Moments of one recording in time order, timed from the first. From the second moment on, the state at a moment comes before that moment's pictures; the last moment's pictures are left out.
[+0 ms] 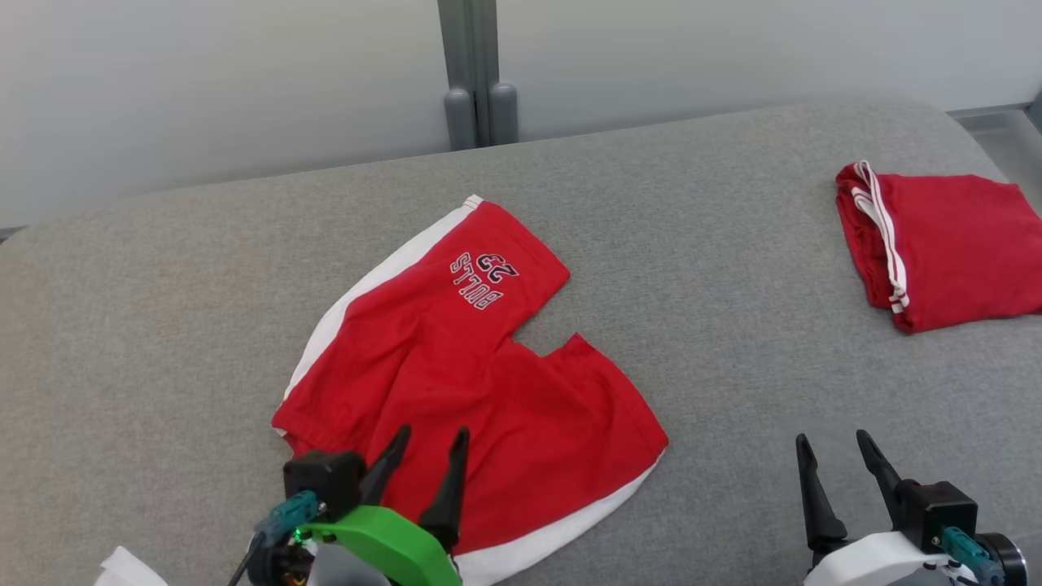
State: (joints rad) left arm -0.24 0.45 -0.92 0.00 -1.02 0.39 -0.18; right arm 0.07 -0.05 -0.05 0.28 0.08 0.13 -0.26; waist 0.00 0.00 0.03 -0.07
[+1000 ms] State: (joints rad) left arm -0.56 0.05 -1.16 0.83 -0.74 -0.01 -0.26; right arm 0.01 -0.05 -0.01 0.27 0.10 0.13 -0.26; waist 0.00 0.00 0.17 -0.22
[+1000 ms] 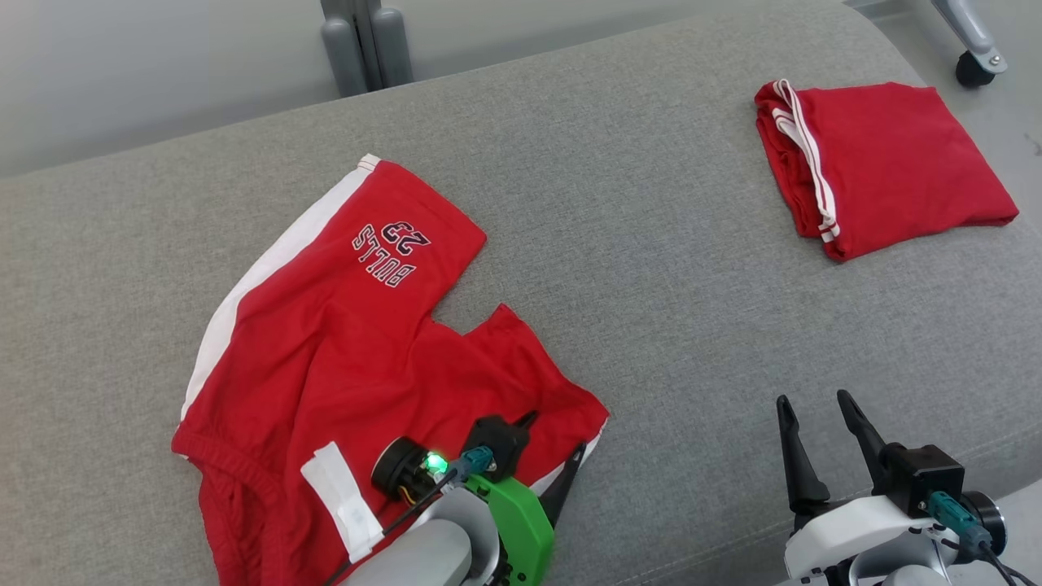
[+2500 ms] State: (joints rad) left arm -0.02 0.08 -0.34 0.20 -0.35 -0.01 -0.26; right arm 0.10 -0.05 -0.09 0.18 0.09 0.13 -0.26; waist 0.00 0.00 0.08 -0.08
